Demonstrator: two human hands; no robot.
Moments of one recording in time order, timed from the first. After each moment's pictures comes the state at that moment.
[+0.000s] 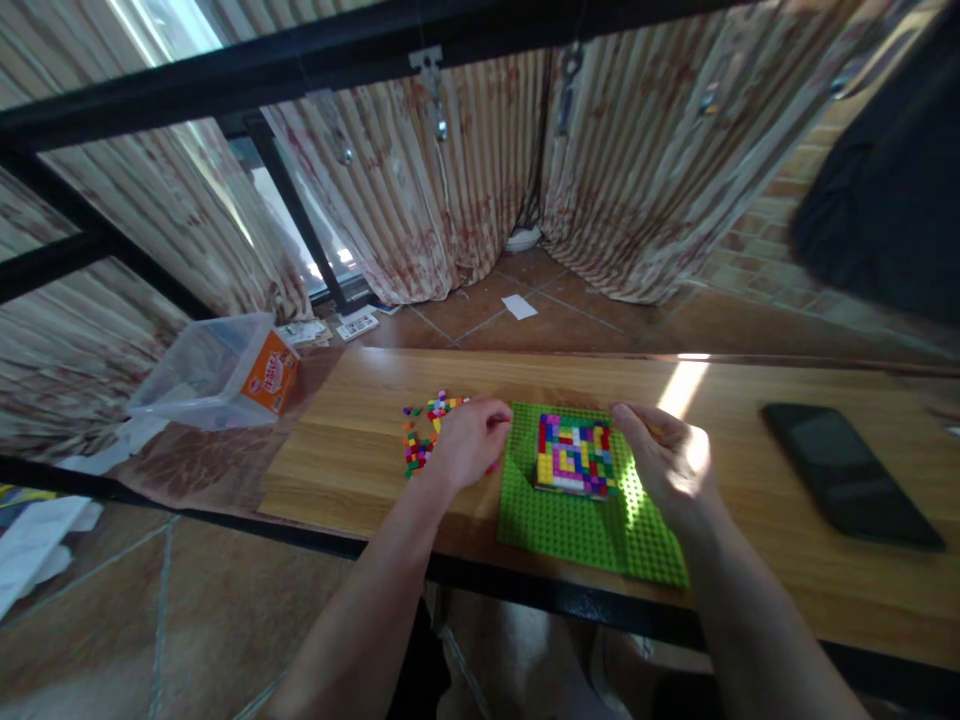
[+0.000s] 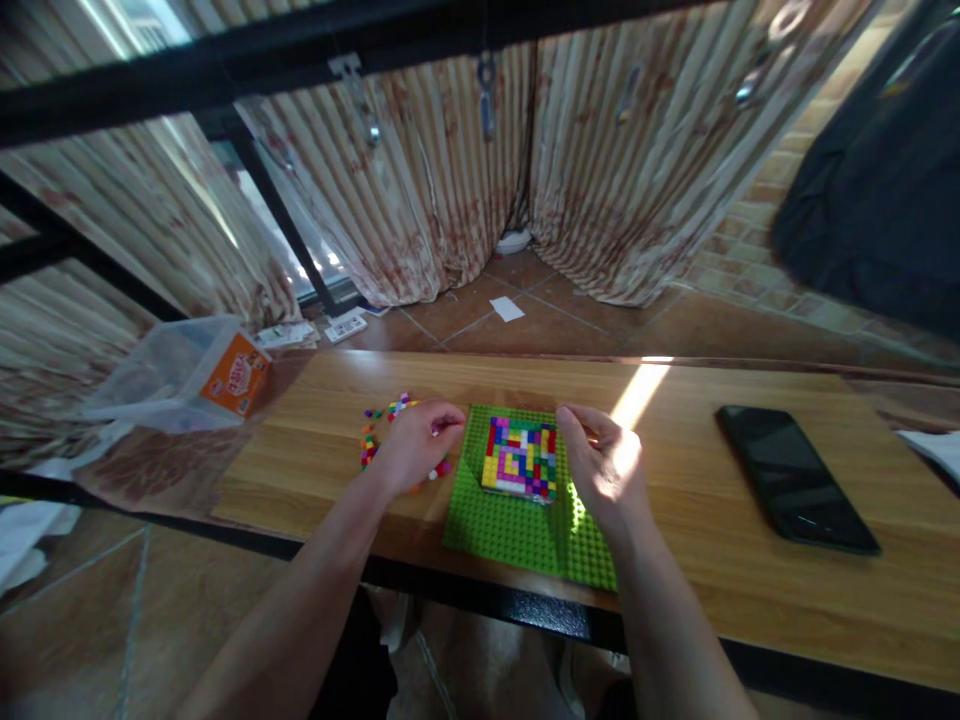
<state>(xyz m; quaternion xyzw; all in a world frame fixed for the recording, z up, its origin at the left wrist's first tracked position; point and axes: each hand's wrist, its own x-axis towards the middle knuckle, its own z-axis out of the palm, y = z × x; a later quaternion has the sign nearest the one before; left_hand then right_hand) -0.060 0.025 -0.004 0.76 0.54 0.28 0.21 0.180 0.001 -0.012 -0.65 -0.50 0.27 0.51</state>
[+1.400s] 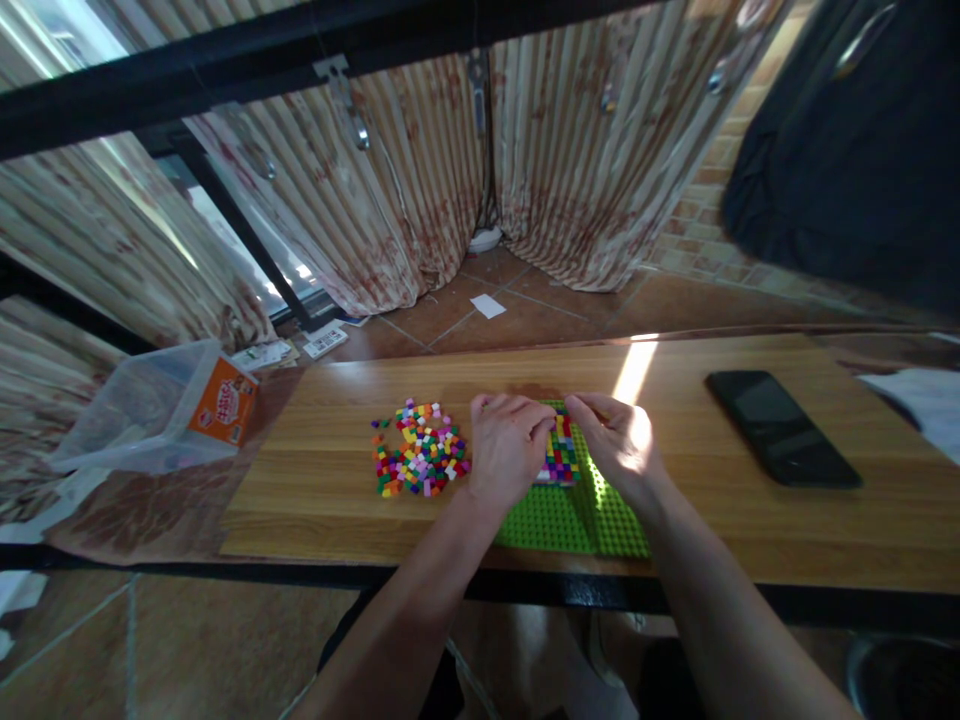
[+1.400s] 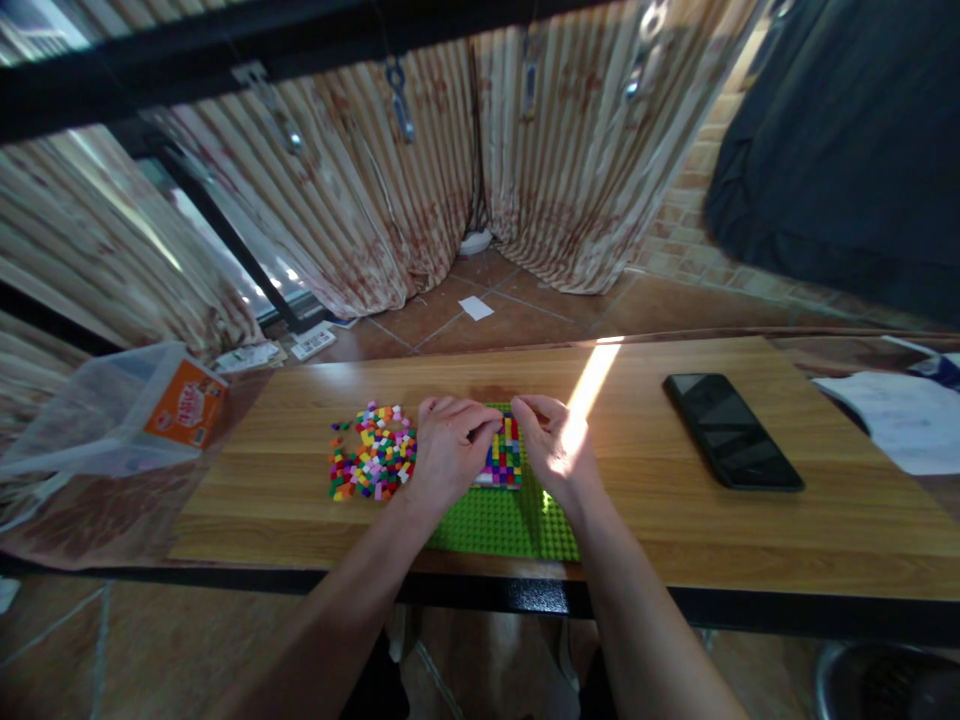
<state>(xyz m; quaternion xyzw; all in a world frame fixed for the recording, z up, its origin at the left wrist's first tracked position) 0.020 0.011 -0.001 0.81 0.48 0.33 0.08 0.178 0.004 -0.014 -0.65 -0.52 0.29 0.47</state>
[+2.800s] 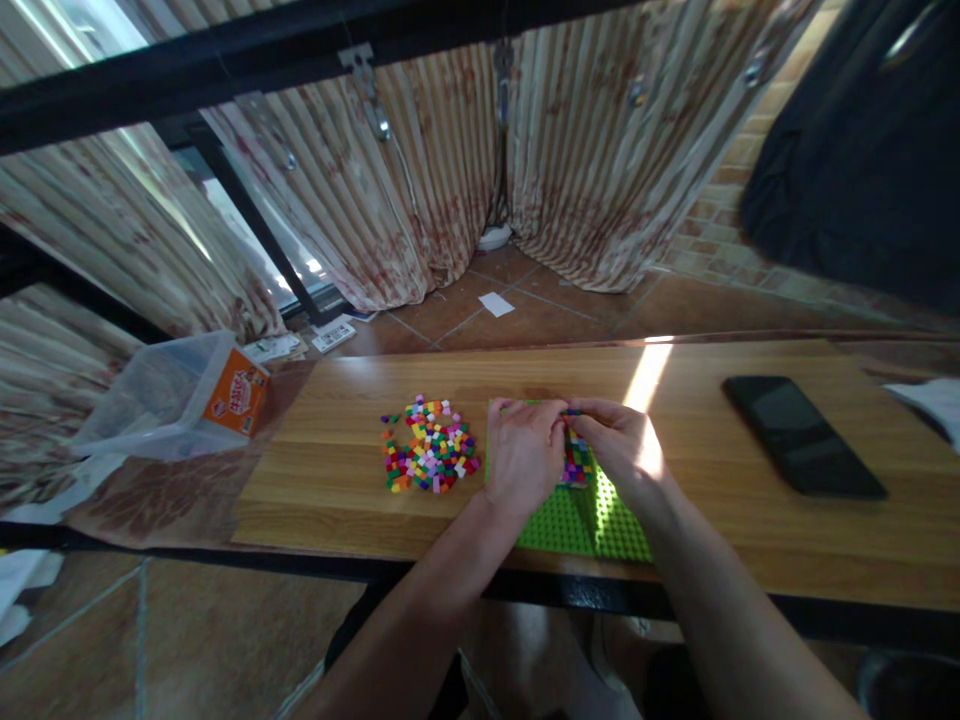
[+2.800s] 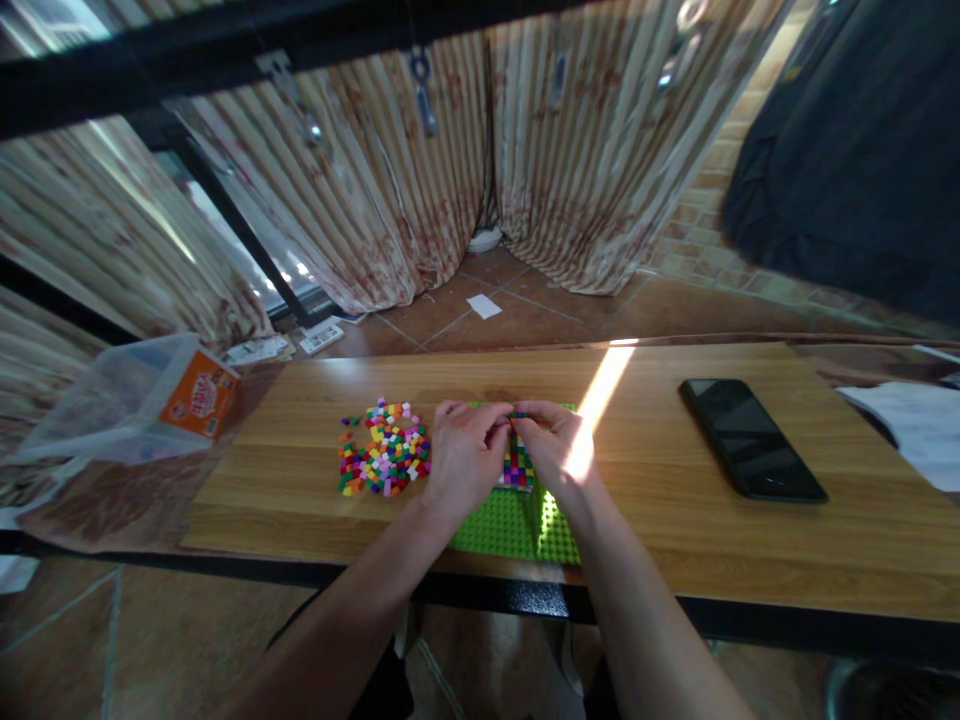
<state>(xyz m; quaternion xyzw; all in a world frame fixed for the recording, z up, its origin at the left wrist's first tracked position) 0.028 0.002 0.000 0.79 0.52 0.31 0.10 0.166 0.009 -0.024 -0.62 -0.42 0.42 0.51</state>
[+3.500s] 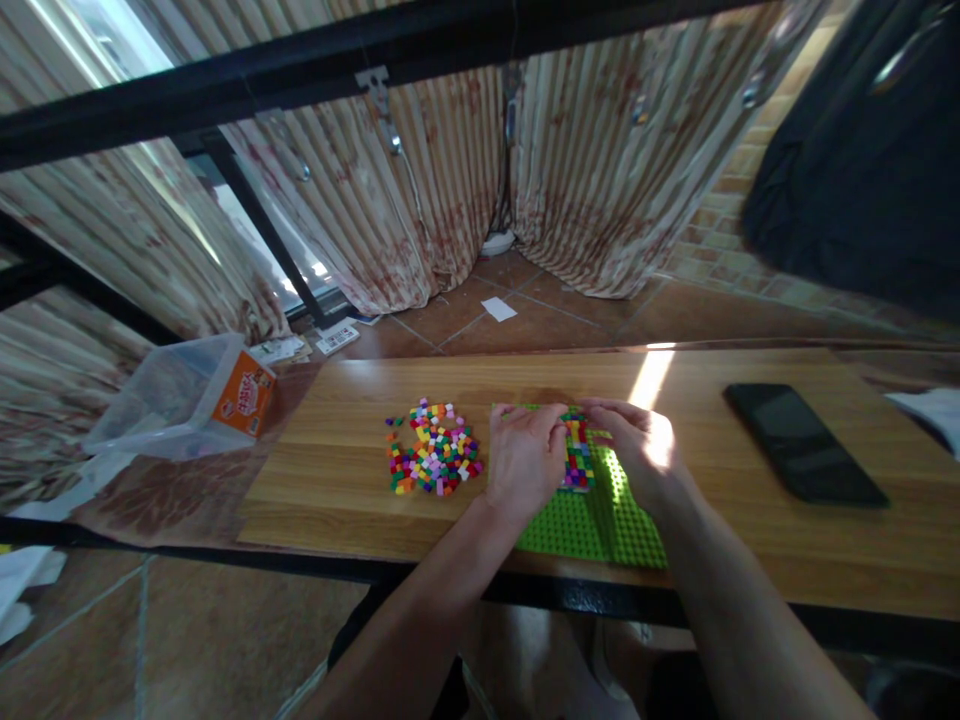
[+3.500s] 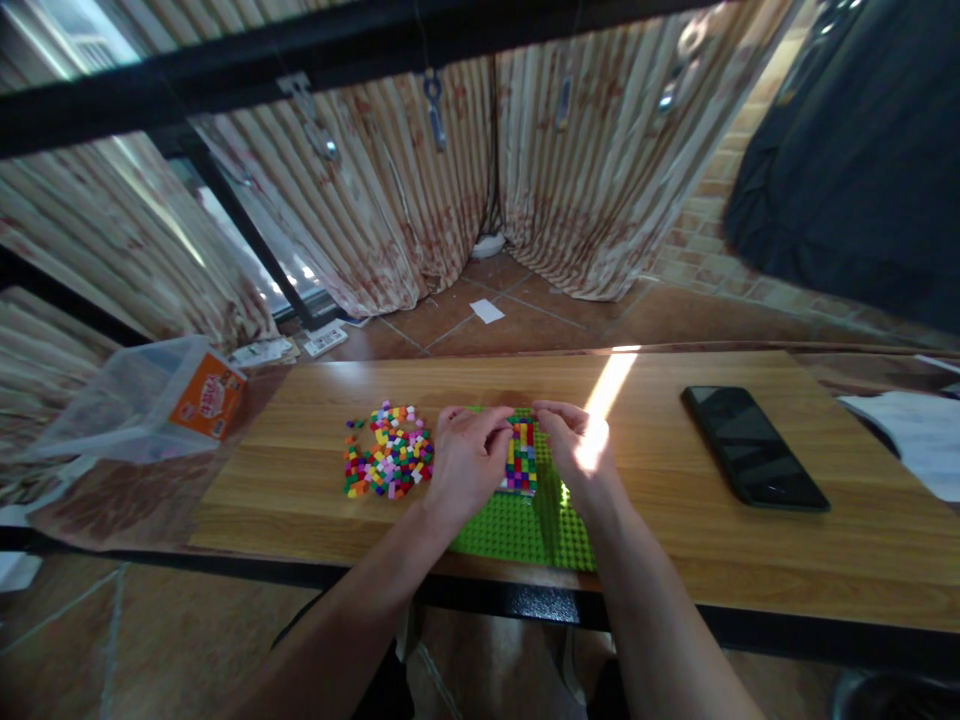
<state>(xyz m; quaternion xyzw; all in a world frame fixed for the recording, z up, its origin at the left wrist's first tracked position) 0.025 0.002 -0.005 0.78 0.51 0.33 0.12 0.180 0.009 -0.022 -0.61 -0.40 0.42 0.53</state>
